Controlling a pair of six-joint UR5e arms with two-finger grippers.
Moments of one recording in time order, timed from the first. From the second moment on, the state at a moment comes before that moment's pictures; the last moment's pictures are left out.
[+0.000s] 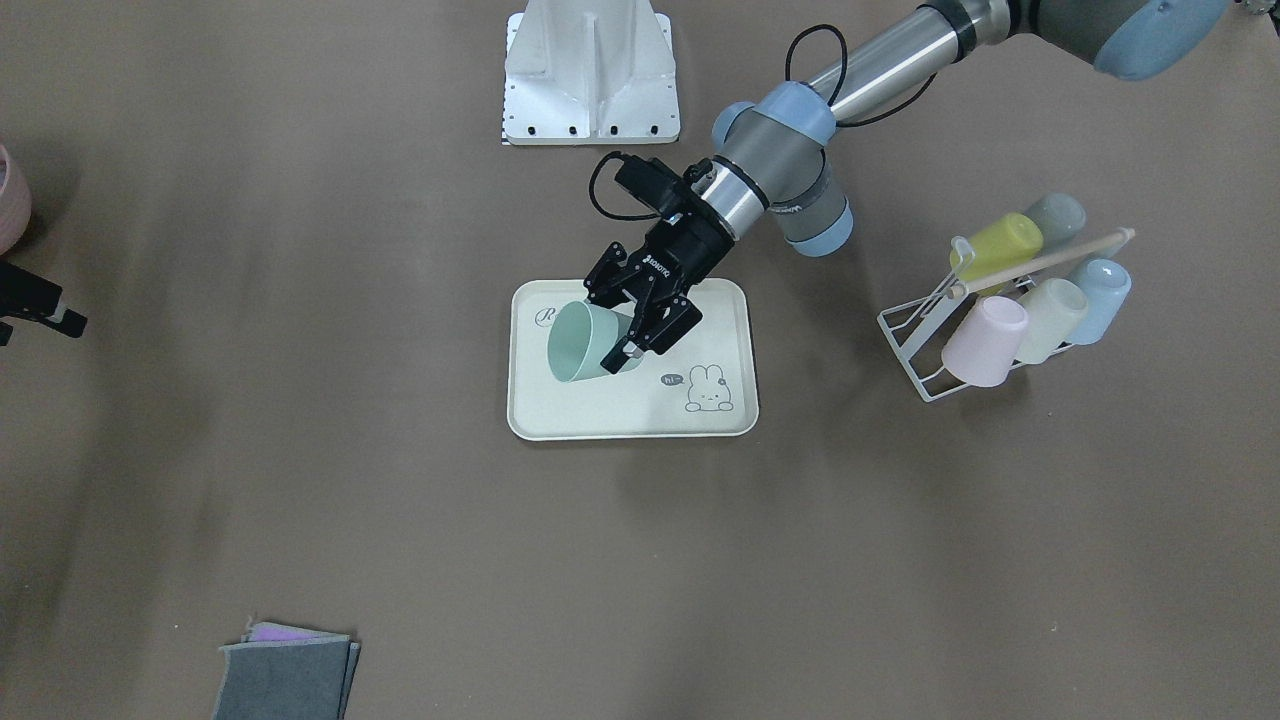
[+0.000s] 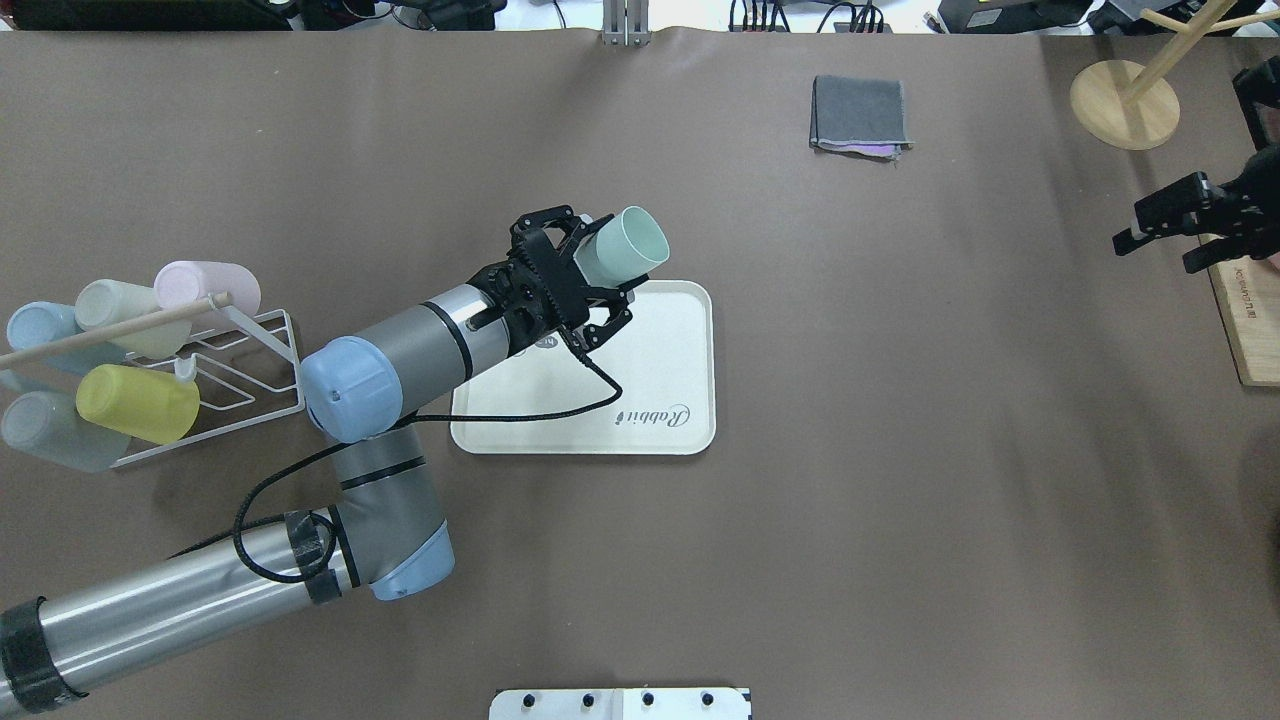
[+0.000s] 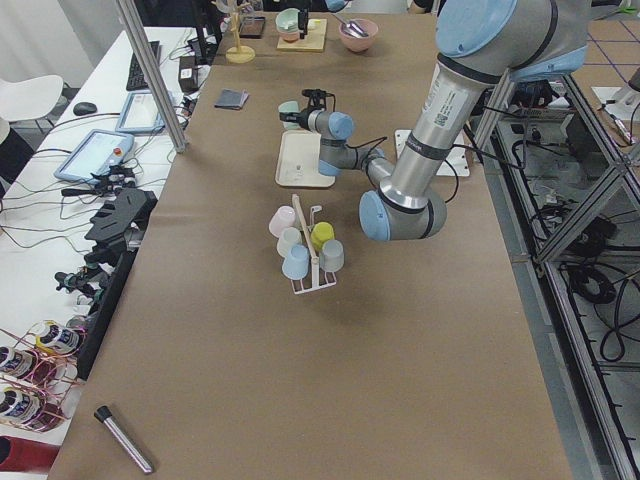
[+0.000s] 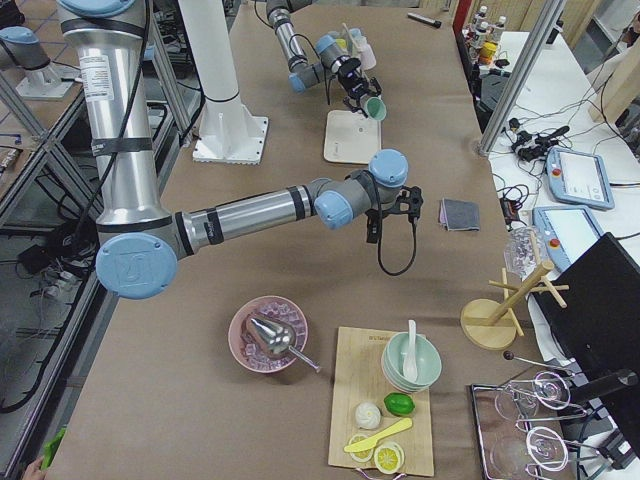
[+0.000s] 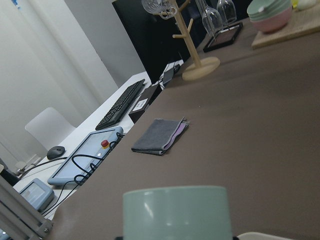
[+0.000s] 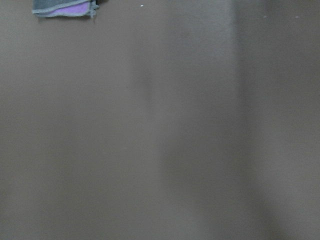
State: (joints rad) left arm -0.46 -2.23 -1.29 -3.04 -1.34 -0.08; right arm 1.27 -1.51 1.74 -1.29 2.52 0.63
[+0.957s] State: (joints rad) left arm -0.46 -2.23 -1.20 -3.17 -1.38 -0.53; right arm 1.51 -1.57 1.73 -1.71 2.38 0.00
